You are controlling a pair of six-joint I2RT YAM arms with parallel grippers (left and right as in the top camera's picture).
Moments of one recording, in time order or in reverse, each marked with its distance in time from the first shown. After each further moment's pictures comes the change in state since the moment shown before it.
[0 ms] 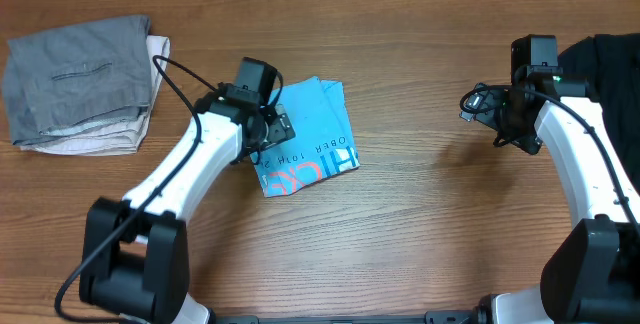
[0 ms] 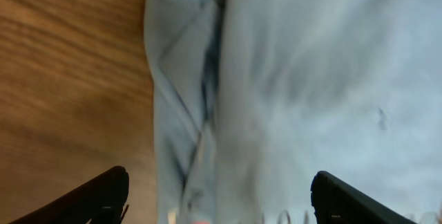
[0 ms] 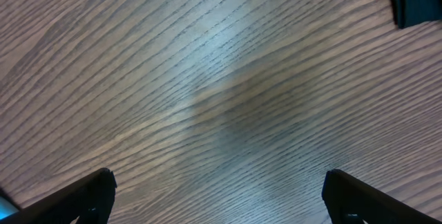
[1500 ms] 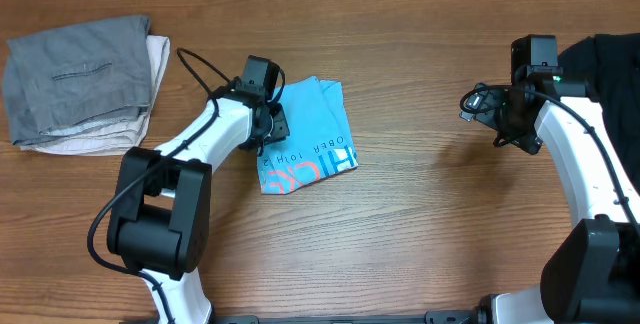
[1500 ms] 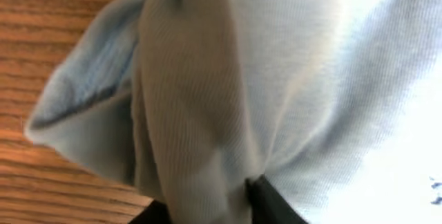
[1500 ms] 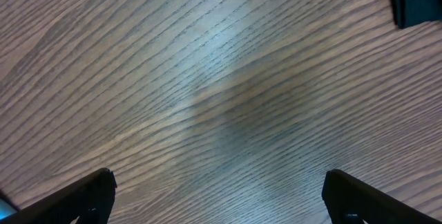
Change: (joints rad) left arm 0.021 0.217 0.061 0.124 0.032 0.200; right arm 0.000 0.000 0.000 0.000 0.000 0.000
